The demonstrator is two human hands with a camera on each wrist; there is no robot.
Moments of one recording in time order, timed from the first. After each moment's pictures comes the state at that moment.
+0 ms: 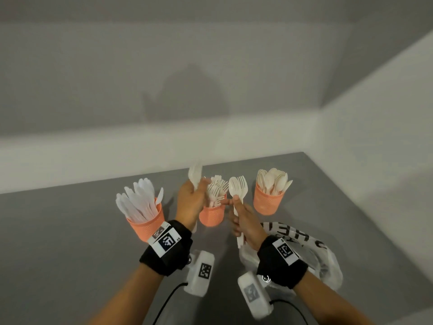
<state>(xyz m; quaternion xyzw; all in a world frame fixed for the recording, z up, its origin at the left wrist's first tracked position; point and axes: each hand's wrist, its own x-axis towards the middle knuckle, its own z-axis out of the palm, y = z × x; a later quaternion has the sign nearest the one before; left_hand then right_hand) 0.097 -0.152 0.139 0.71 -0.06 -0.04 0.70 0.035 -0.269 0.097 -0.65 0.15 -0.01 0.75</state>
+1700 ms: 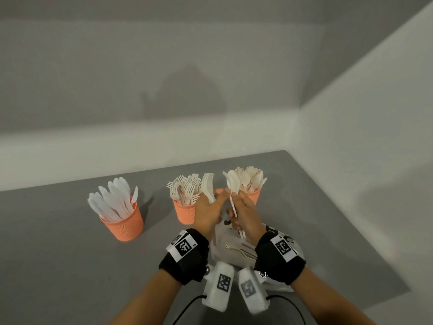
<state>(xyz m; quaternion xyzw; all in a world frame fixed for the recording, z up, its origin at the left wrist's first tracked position) 0.046 -0.233 0.122 0.69 -0.08 -0.11 0.71 0.009 -0.322 0.113 -0.65 0.16 -0.07 0.74</state>
